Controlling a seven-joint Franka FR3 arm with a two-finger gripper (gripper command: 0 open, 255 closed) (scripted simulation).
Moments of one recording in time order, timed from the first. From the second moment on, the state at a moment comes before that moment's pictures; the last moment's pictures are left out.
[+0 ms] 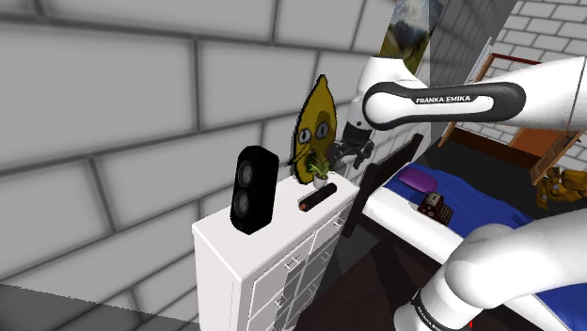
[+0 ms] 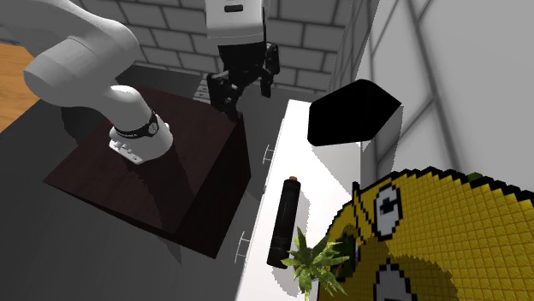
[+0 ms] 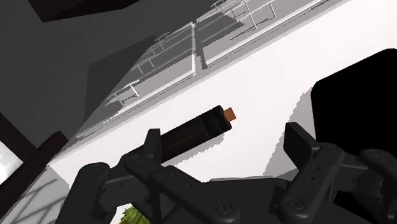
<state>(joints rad) -0.09 -0.51 0.09 -2.45 -0.01 2.00 0.38</state>
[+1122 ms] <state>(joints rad) -0.25 0.08 0.09 -2.32 -0.03 2.44 0.98</state>
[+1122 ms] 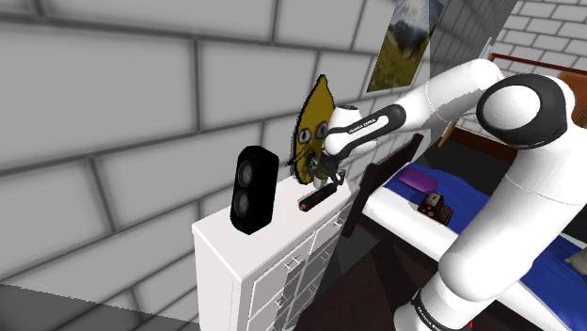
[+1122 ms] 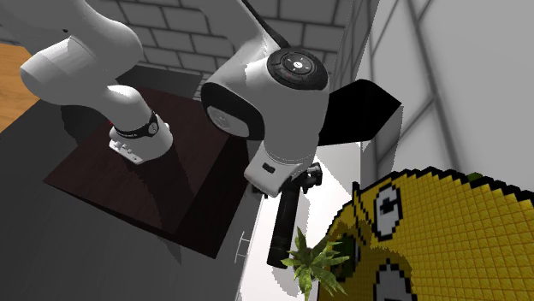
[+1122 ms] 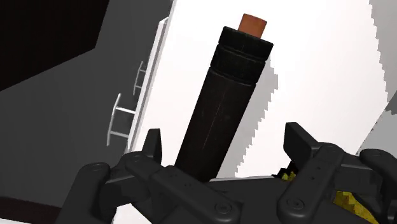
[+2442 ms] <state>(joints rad) -0.26 0.33 0.05 -2.26 -0.03 2.63 1.13</state>
